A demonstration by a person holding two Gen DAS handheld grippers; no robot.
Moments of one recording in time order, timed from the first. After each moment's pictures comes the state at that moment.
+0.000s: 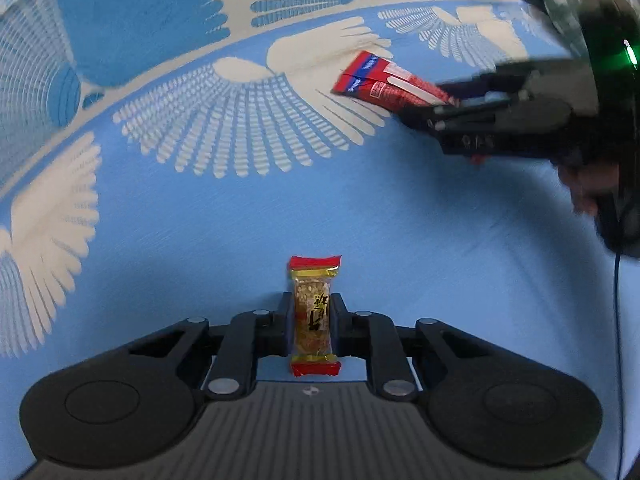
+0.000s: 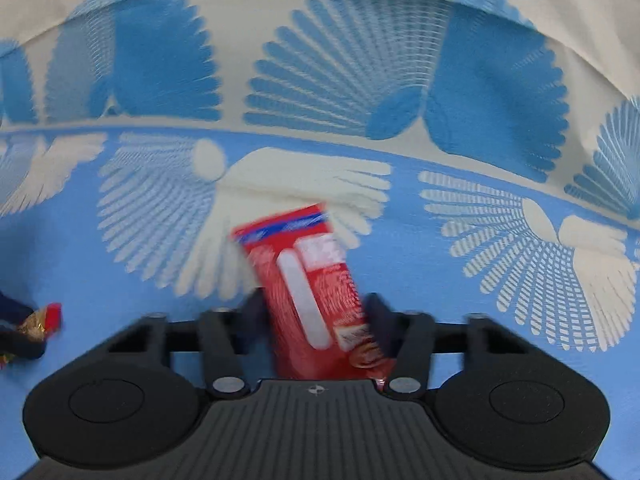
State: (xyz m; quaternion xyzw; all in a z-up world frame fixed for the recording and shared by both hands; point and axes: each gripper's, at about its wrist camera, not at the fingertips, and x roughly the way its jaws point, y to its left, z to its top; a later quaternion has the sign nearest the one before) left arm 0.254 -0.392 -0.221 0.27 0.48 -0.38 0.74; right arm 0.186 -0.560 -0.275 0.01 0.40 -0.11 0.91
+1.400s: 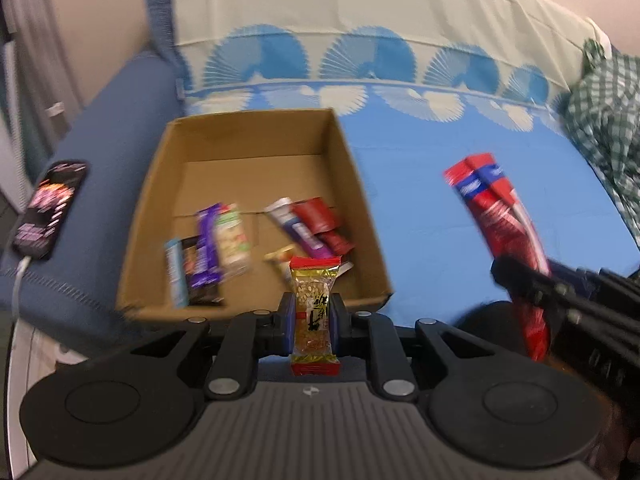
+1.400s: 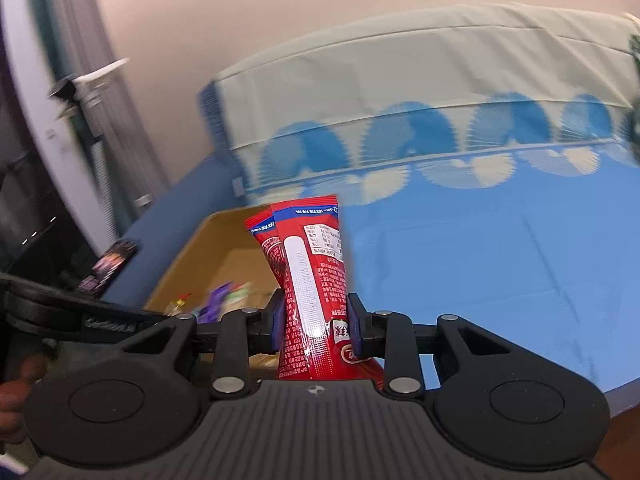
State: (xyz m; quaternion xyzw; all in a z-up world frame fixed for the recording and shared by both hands) left arm -0.122 0.064 0.002 0.12 0.43 -0.20 0.87; right arm -0.223 -0.082 -0.028 0.17 0.26 -0.03 0.95
